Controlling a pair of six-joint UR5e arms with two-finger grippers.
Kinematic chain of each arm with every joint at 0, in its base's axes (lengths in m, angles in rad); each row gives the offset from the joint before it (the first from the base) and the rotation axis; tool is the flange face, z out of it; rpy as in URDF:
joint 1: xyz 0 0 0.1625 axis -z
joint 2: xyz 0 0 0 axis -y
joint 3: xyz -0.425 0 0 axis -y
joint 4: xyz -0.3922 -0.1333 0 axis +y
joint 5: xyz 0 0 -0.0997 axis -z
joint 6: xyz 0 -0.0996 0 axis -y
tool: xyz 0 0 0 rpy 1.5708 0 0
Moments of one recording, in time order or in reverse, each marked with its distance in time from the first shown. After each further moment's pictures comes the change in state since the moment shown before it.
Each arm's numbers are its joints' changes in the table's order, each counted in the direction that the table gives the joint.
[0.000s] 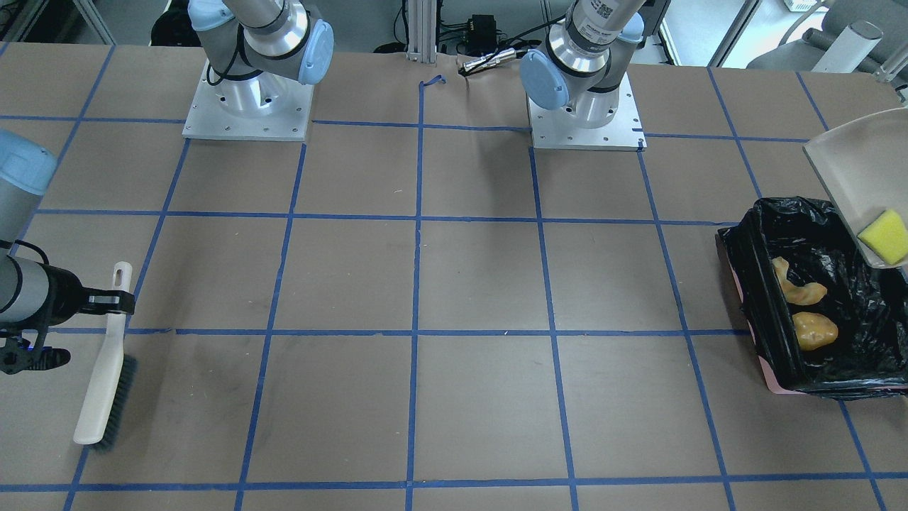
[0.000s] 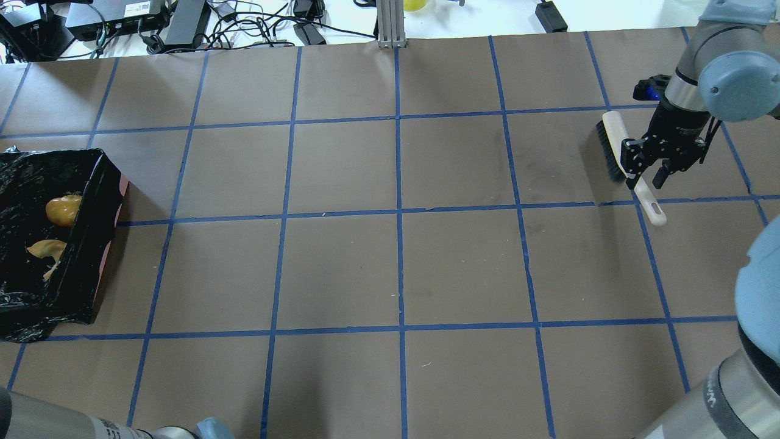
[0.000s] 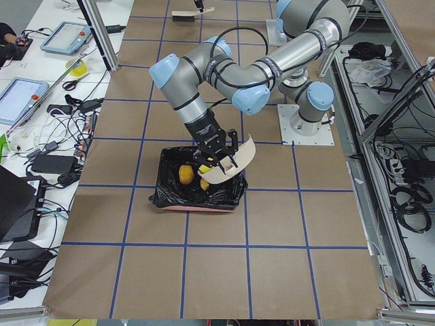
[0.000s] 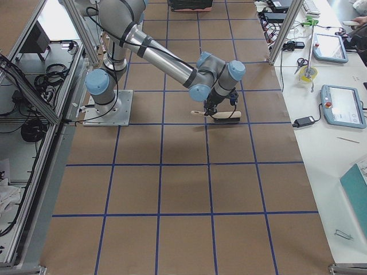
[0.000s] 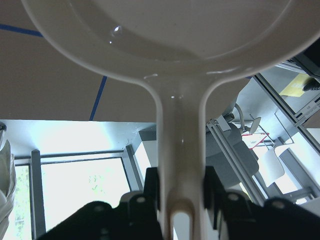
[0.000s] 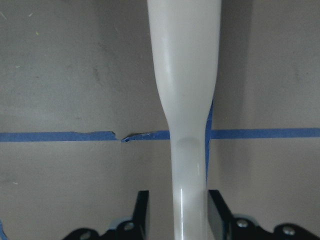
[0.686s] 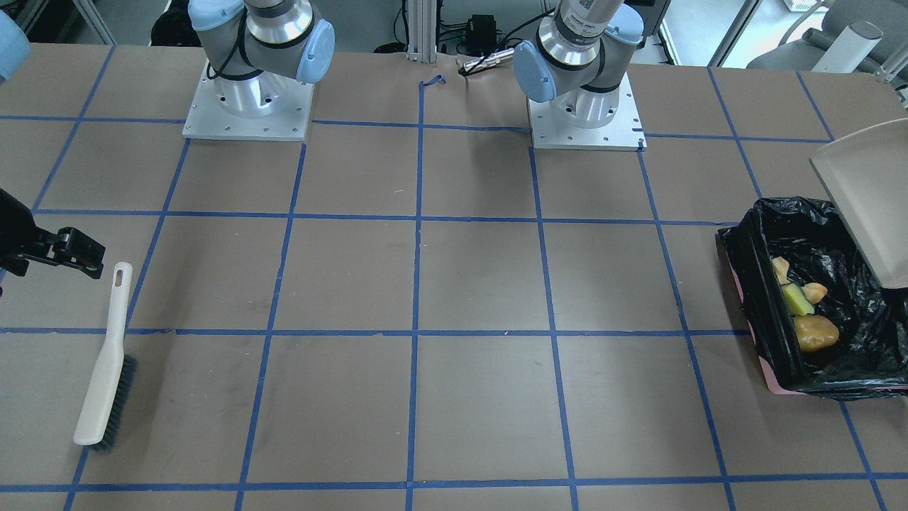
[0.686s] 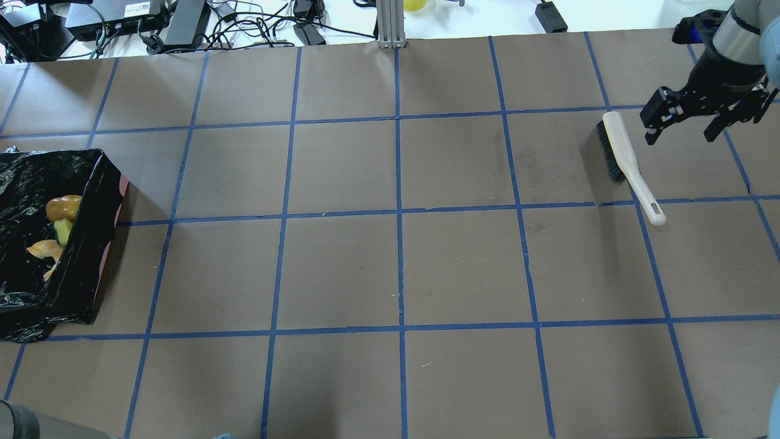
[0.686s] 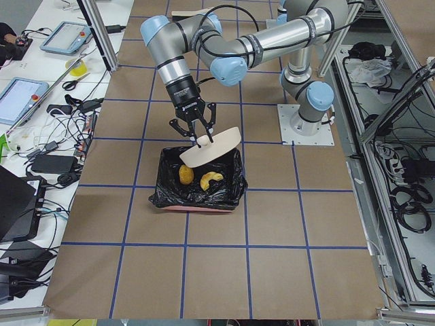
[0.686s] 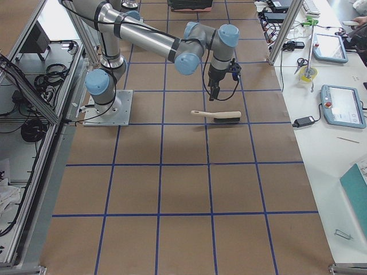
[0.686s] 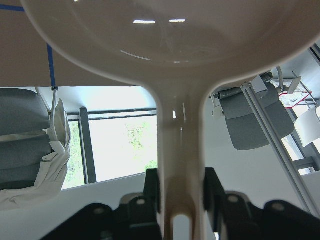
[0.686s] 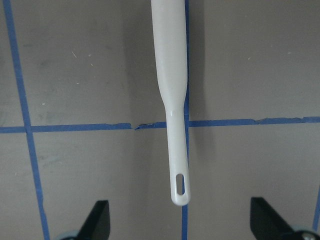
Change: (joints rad) left arm 0.116 0.024 -0.021 -0.068 0.071 -0.001; right arm -0.027 -0.235 -0.027 -0.044 0.013 0.010
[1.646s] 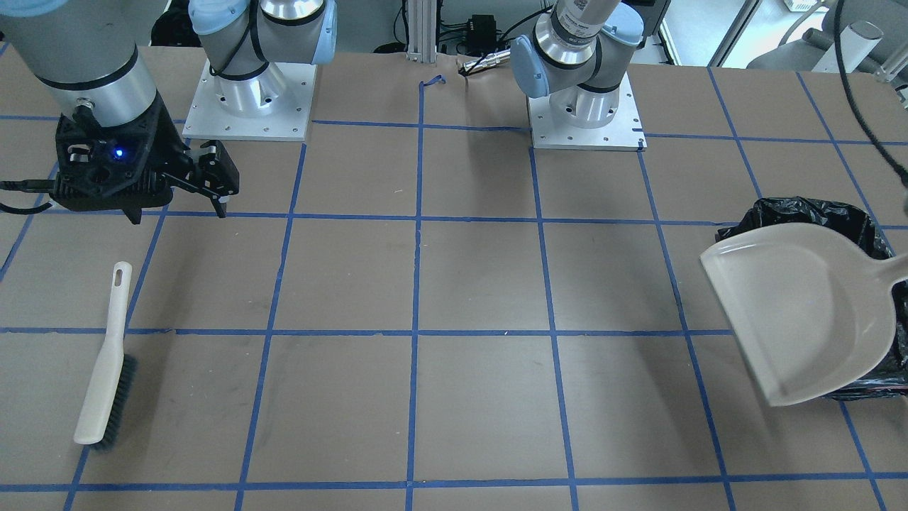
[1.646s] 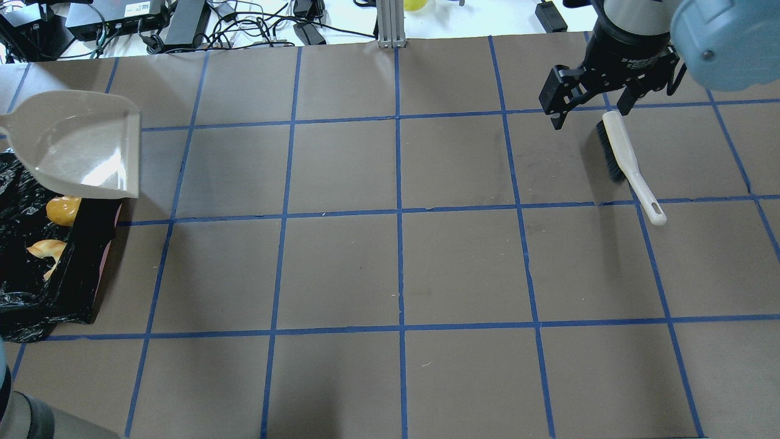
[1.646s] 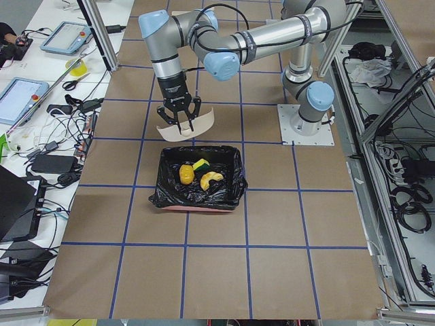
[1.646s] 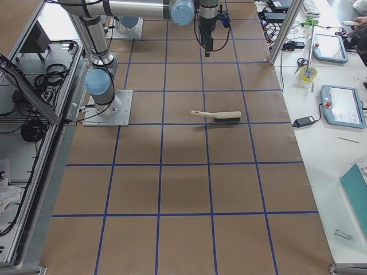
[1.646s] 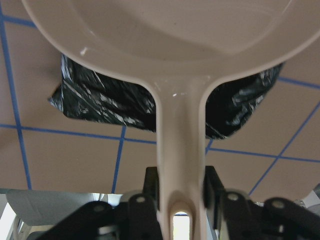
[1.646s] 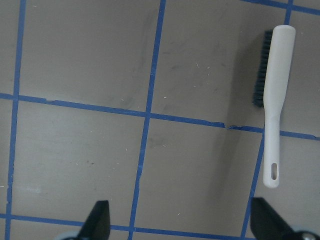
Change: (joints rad) left arm 0.109 -0.071 0.000 -0.090 -0.564 -0.094; right arm -0.307 -0.123 -0.041 -0.077 0.013 0.140
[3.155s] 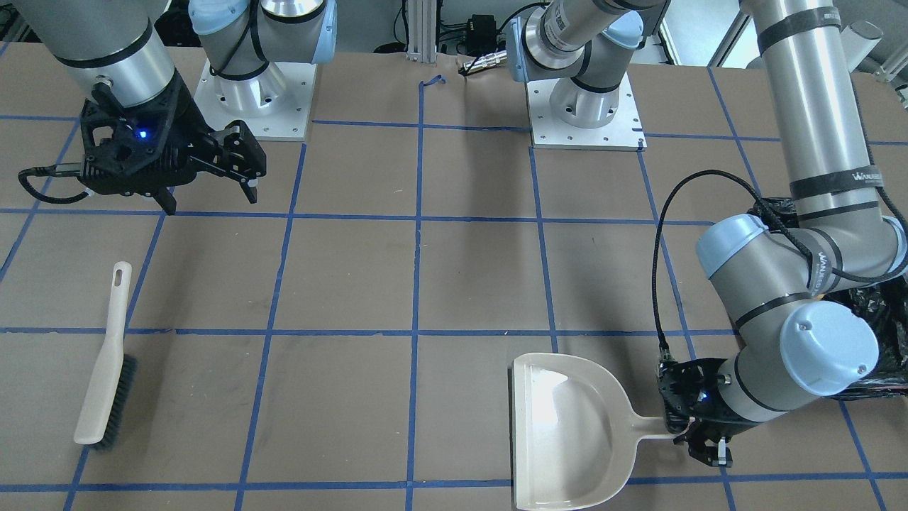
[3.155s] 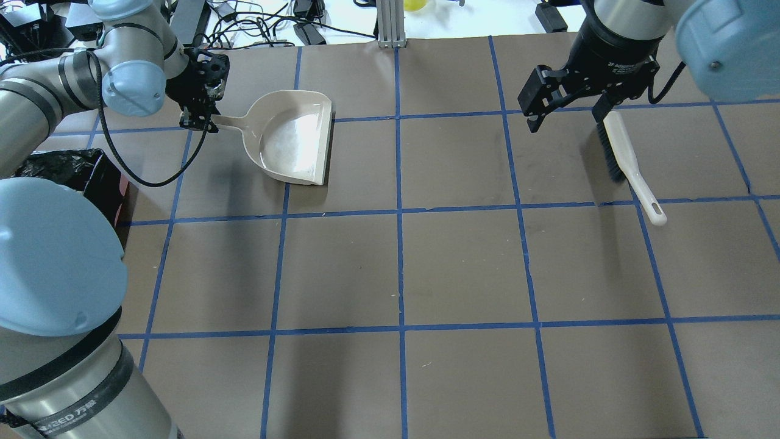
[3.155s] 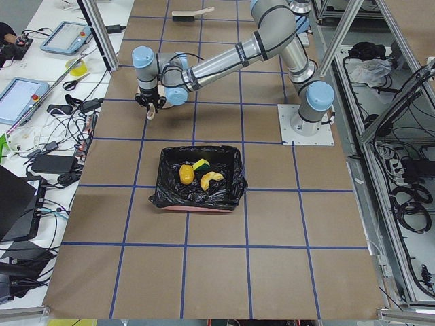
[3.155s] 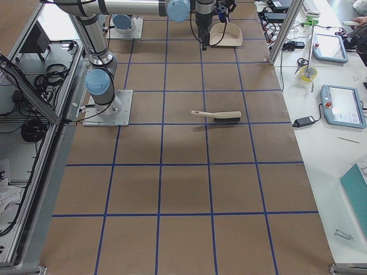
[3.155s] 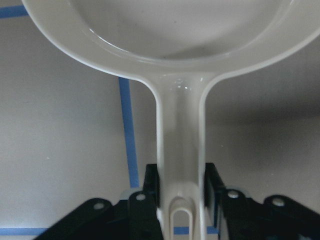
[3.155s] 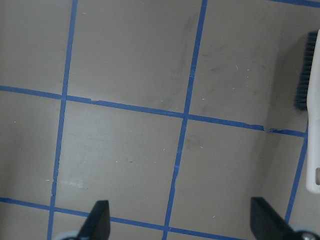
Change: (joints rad) left arm 0.245 -0.282 -0.120 -0.417 -0.336 0.037; right arm -0.008 -0.025 0.014 -0.005 0.112 0.005
